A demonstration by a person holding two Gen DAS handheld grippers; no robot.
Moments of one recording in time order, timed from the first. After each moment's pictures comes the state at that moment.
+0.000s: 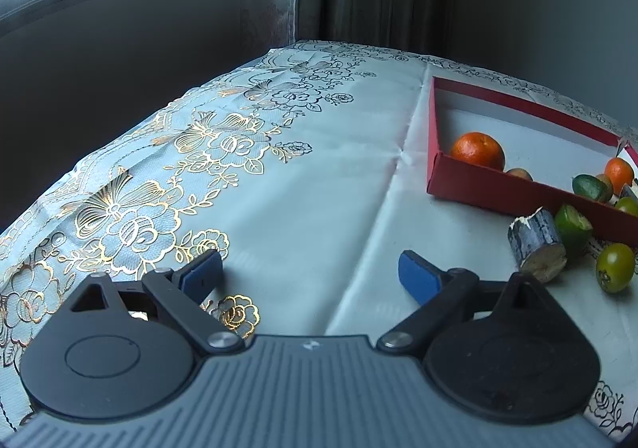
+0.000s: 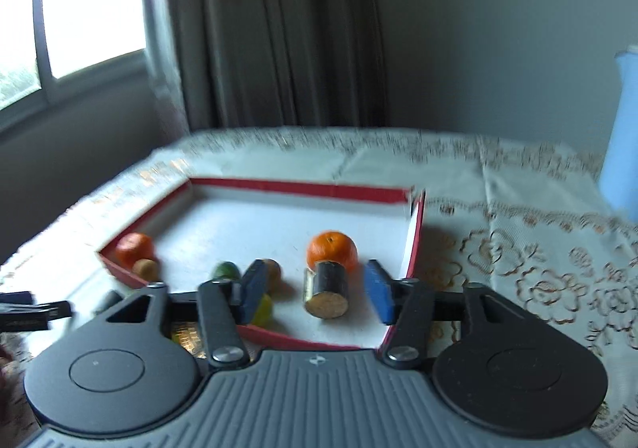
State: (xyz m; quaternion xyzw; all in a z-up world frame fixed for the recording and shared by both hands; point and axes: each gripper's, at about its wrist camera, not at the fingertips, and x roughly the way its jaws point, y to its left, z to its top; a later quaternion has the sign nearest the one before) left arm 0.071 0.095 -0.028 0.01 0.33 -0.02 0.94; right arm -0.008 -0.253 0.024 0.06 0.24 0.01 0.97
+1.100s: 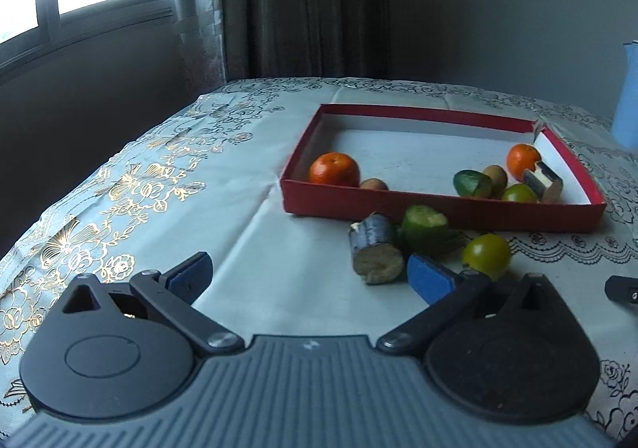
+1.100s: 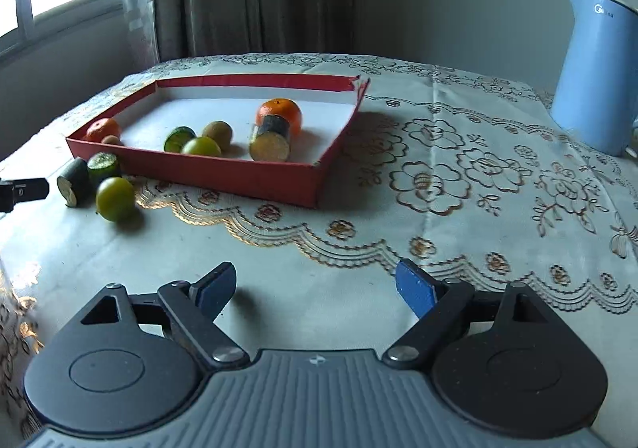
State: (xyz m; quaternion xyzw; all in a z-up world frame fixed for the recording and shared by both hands) left arm 0.021 0.003 0.001 0.06 0.28 -0.08 0.95; right arm -0.060 -0.269 -0.038 0.02 0.33 -0.04 0.94
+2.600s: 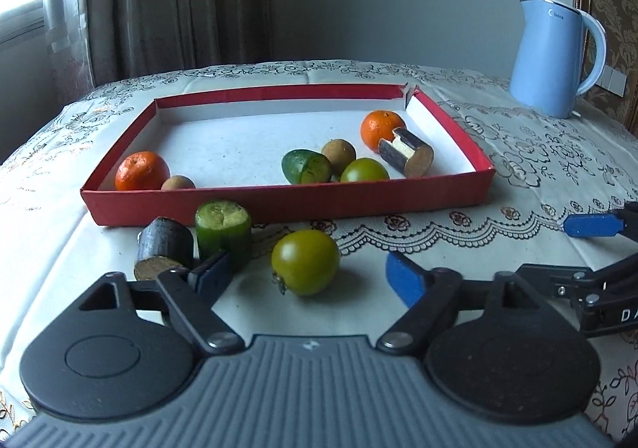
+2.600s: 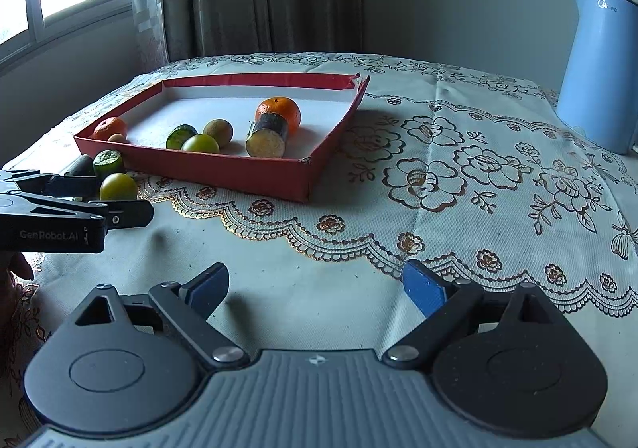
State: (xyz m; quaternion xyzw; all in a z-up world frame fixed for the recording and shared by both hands) left arm 0.029 -0.078 -0.024 0.08 0.30 -0.23 0.92; right arm -0.065 -0.280 -0.039 0.03 0.32 -0.02 0.95
